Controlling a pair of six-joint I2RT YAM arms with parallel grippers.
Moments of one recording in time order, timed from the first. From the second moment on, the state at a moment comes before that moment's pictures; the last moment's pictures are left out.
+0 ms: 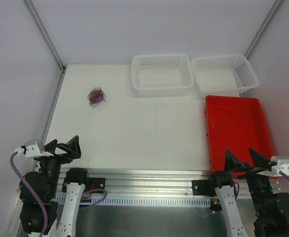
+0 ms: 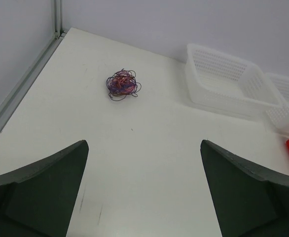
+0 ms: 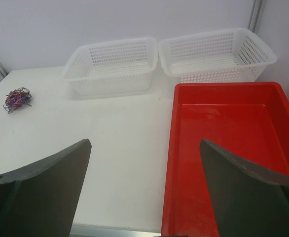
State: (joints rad) left arm -0.04 0.00 0.94 -0.93 -0.10 -0.30; right arm 0.13 0.01 1.11 -1.06 0.04 0.13
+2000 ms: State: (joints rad) left arm 0.04 2.11 1.60 -0.52 -0.13 -0.72; right arm 0.13 0.14 0.87 -1.11 -0.24 0.31
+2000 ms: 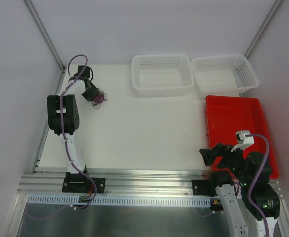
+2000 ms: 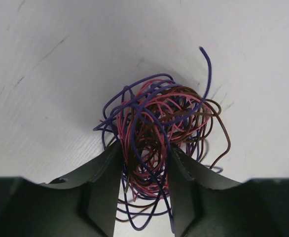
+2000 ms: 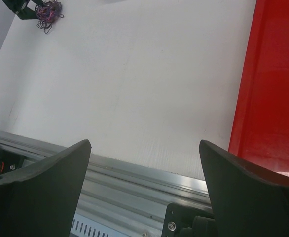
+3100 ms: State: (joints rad) left arm -0.87 1.44 0.86 -0.43 -0.09 -0.81; right arm 0.66 0.77 0.71 -0.65 -0.18 0.56
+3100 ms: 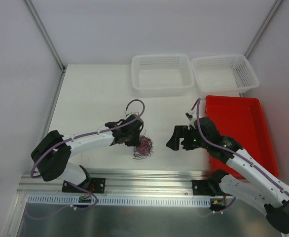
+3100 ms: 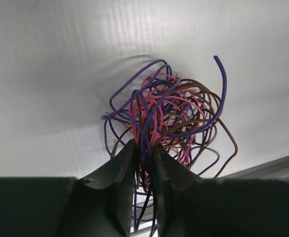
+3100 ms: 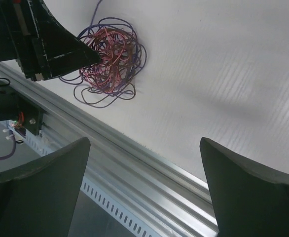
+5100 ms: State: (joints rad) left arm -0.73 0.80 0.61 -0.45 -0.39 -0.83; right arm 0.72 0.87 0.94 -0.63 0.33 0.54
